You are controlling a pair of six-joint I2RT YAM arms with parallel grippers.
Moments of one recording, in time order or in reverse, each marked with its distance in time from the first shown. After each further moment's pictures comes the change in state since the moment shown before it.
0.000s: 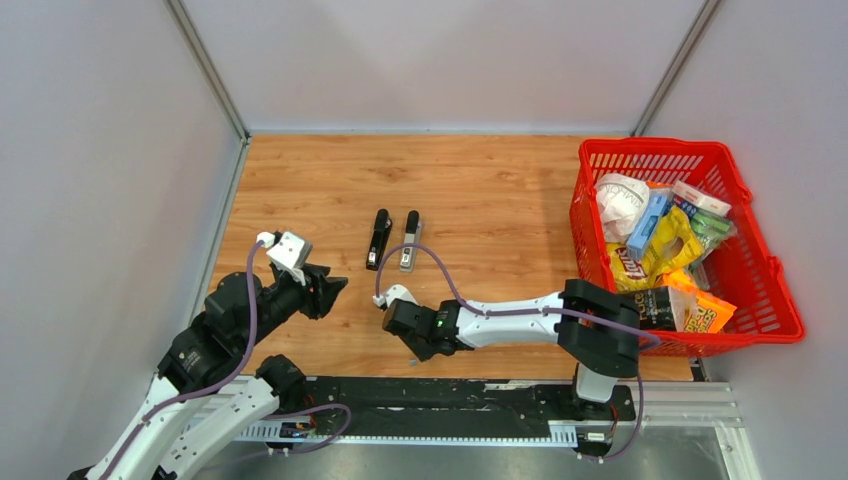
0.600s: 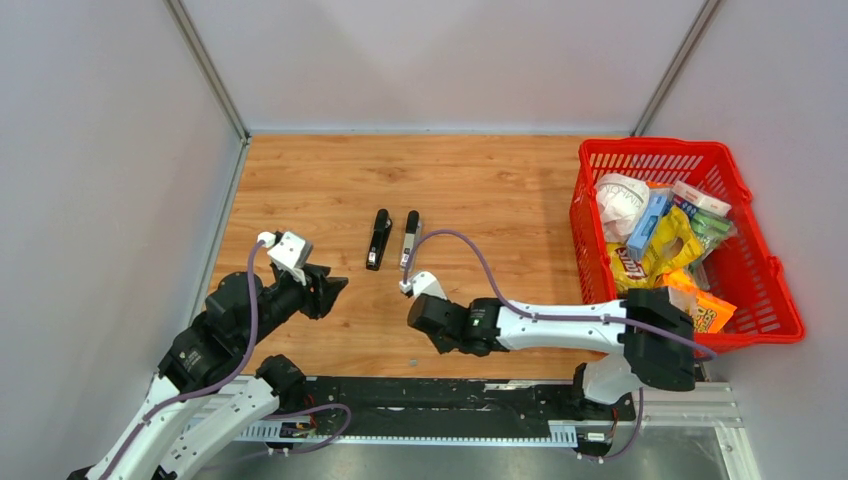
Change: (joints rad) left arm 0.000 0.002 -0.002 0.000 0.000 0.001; right arm -0.005 -0.224 -0.088 -0.050 0.109 0.052
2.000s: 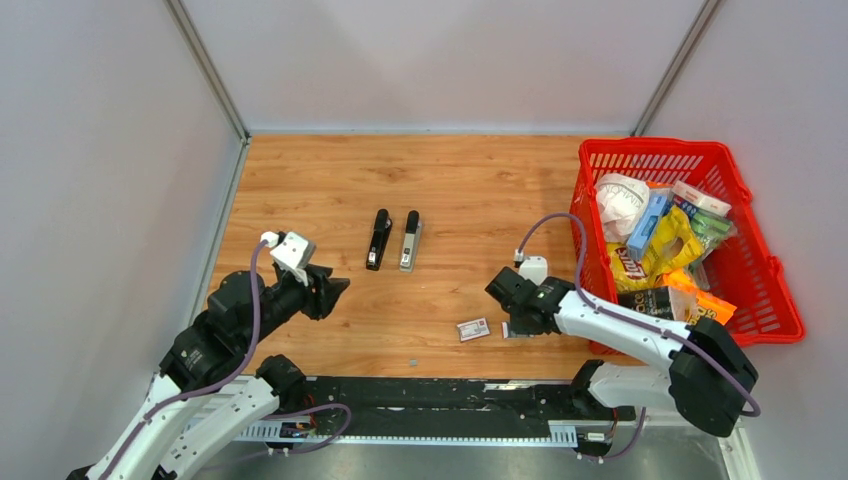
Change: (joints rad) left arm 0.000 0.006 -0.001 0.000 0.020 0.005; right arm -0.445 -0.339 -0.305 -0.330 0.096 0.364
